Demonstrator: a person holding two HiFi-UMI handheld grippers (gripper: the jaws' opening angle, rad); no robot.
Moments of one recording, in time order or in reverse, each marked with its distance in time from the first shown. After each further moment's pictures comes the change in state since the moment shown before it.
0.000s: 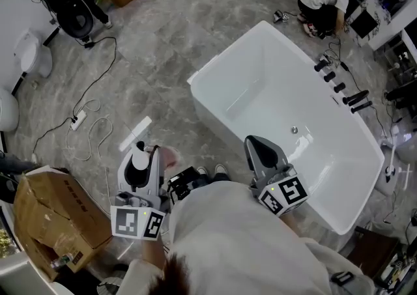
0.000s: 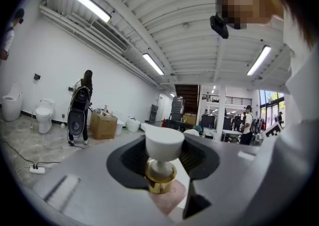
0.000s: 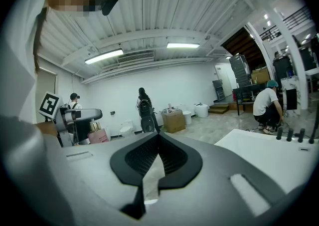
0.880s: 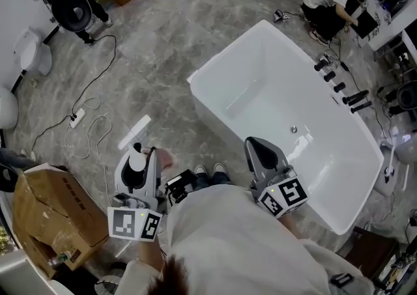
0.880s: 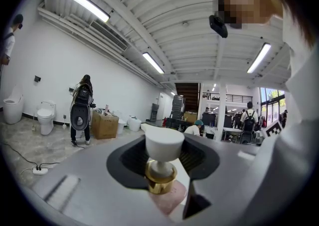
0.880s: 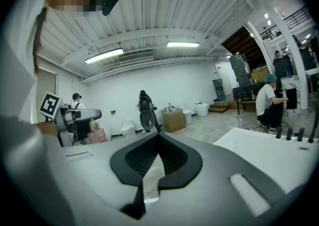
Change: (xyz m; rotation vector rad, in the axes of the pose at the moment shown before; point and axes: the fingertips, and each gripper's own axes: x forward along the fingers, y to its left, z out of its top) left arm -0.010 0.000 -0.005 0.015 0.019 0.008; right arm -0.009 0.000 -0.005 -0.001 0.016 0.001
